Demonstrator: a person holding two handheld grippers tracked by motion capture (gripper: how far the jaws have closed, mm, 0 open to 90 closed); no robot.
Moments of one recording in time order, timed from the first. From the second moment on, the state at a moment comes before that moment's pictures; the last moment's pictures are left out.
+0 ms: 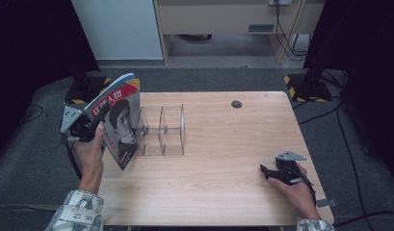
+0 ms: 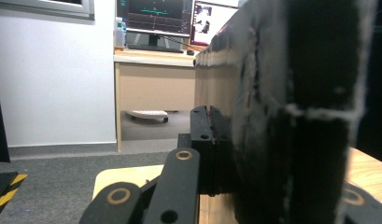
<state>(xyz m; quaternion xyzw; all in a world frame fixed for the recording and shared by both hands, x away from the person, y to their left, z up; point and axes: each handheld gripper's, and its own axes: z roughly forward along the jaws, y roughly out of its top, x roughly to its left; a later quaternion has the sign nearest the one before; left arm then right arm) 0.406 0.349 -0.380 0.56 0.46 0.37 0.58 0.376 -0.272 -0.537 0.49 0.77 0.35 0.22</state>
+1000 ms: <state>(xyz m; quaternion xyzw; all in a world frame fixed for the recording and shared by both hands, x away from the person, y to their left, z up) 0.391 0.350 -0.398 0.53 0.47 0.37 0.60 0.374 -0.270 -0.537 0.49 0.77 0.35 0.21</state>
